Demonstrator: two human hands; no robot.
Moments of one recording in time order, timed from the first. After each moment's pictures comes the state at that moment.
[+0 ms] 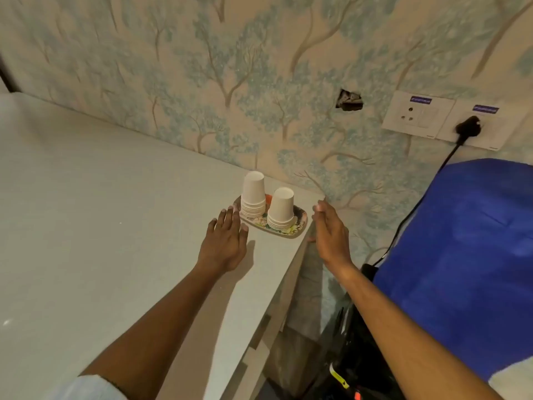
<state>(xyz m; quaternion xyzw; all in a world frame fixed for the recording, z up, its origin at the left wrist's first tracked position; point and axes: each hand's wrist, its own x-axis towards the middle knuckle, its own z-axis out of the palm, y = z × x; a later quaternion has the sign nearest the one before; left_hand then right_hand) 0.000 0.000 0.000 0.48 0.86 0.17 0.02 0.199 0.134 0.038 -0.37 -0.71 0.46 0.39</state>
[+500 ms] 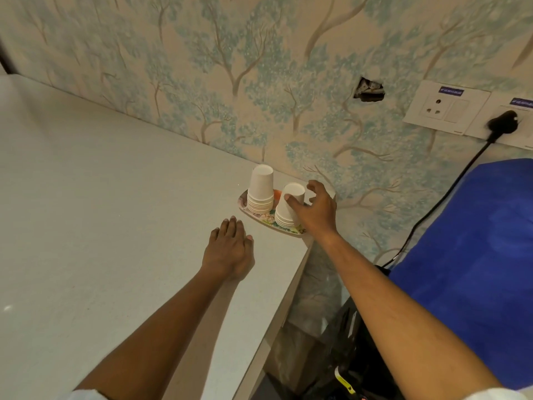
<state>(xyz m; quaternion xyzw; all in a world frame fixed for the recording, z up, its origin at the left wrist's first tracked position) -0.008 0.004 -0.030 0.47 0.87 0.13 0.09 0.123 0.162 0.049 -0.42 -0.75 0.38 0.34</state>
